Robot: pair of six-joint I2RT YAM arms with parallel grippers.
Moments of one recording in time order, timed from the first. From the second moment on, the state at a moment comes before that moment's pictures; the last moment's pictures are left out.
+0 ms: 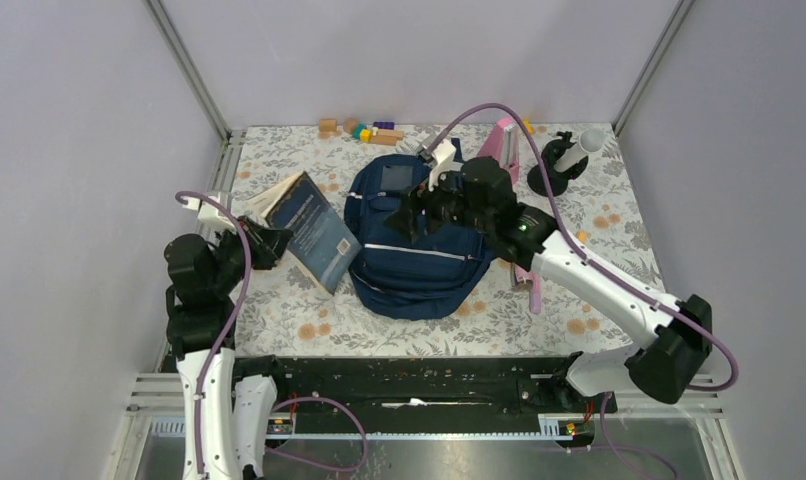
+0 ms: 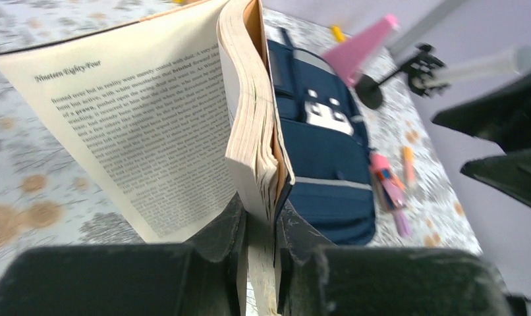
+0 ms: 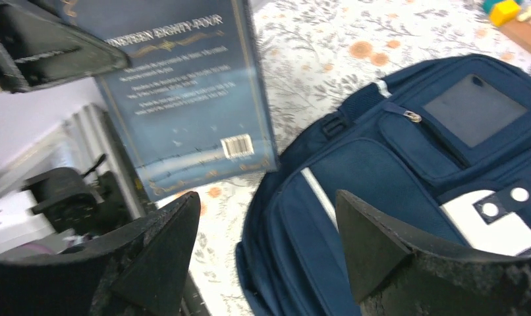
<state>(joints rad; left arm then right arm) 0.20 0.56 0.76 -0.42 0.56 -0.41 0.80 1.39 1.26 -0.18 -0.21 0.18</state>
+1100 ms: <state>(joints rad) -0.19 0.56 0.86 -0.11 0.97 -0.65 0.80 1.24 1.02 0.32 -0.81 0.63</state>
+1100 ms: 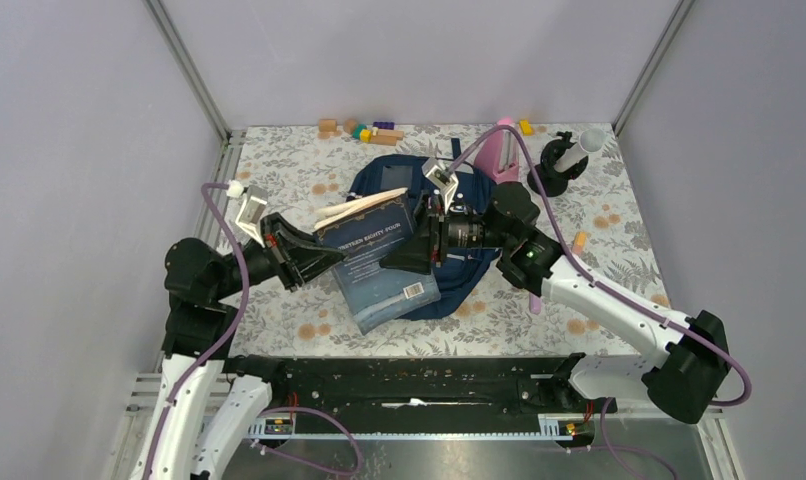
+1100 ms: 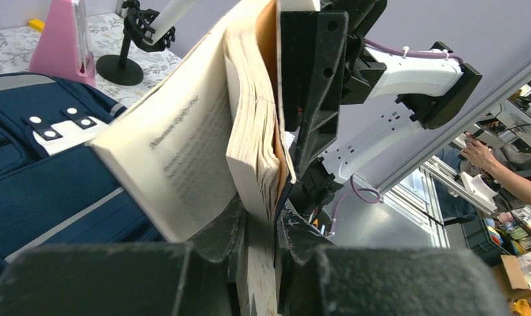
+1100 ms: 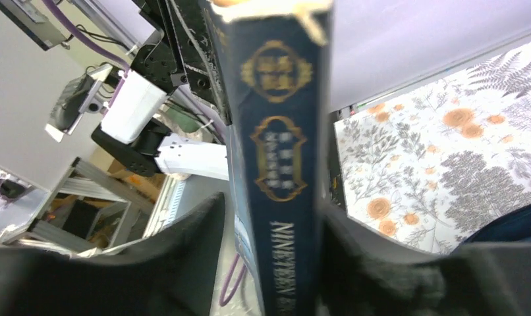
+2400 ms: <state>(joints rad) -1.01 1.50 1.07 -0.43 0.16 0.18 0.03 0.75 0.72 -0.54 -0.34 0.30</state>
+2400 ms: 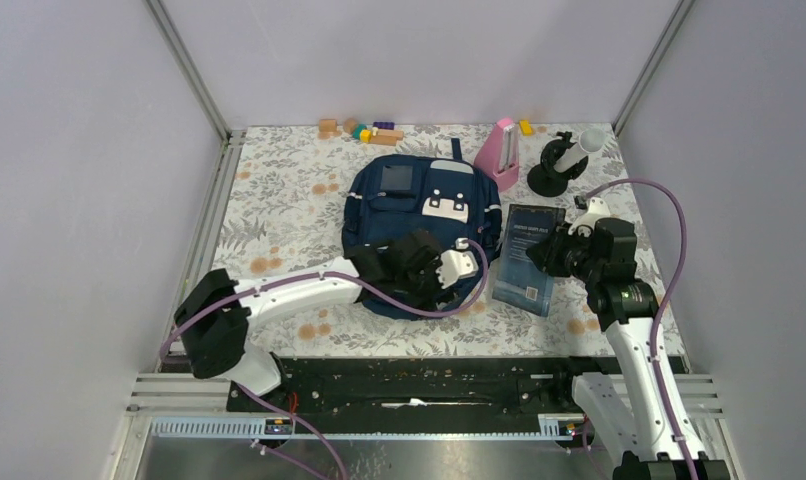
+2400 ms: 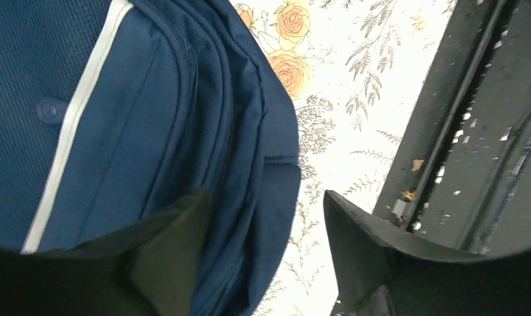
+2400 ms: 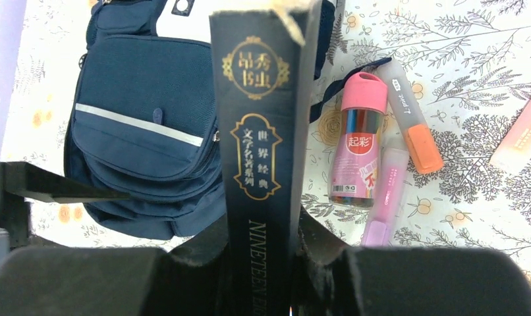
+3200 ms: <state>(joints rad) -1.06 1.68 1.20 -0.52 0.01 0.21 0.02 0.67 0.72 -0.58 -0.36 0.33</state>
